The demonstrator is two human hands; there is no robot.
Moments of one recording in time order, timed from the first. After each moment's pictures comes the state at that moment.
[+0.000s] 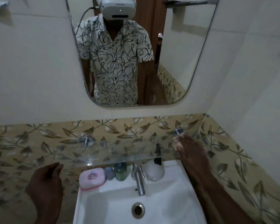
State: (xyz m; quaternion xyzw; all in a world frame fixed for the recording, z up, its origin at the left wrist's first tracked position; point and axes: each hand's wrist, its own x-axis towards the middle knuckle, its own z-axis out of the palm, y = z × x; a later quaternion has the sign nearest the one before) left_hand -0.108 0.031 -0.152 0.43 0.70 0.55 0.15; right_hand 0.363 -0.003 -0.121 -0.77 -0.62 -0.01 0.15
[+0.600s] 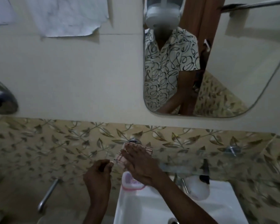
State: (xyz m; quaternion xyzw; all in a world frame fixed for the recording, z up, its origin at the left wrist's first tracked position) left_hand -0.105 0.010 -0.115 0.42 0.71 0.55 0.12; right_hand 0.053 0.081 -0.122 -0.40 -0.91 0.03 0.14
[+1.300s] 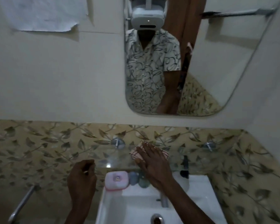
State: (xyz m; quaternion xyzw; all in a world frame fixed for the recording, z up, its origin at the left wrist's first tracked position) left_hand -0.099 0.014 -0.117 0.45 0.71 0.53 0.12; right_hand 0.145 0.054 -0.119 -0.57 -0.80 0.03 0.16
